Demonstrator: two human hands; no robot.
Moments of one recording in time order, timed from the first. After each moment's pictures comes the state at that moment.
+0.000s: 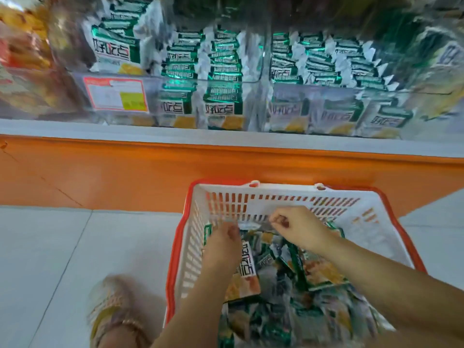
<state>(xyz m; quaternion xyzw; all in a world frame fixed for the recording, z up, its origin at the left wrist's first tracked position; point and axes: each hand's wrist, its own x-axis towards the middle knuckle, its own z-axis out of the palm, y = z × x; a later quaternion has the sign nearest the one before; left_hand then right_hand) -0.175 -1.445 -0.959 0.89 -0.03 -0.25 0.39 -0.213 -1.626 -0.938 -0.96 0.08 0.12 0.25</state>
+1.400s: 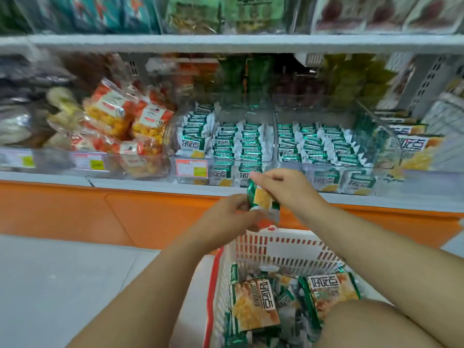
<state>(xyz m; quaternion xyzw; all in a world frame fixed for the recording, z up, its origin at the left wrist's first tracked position) -0.169 -1.380 -0.722 0.79 -0.24 -0.26 0.50 -0.192 -1.528 -0.708 -0.83 0.13 -0.08 0.54</state>
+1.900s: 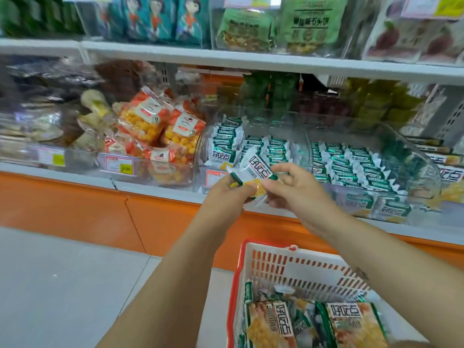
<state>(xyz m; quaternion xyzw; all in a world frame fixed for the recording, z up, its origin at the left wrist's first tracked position) -0.127 -1.345 -0.700 0.69 -0.07 -0.18 0.70 -0.159 -1.485 -0.692 -0.75 0.10 -0.07 0.65</state>
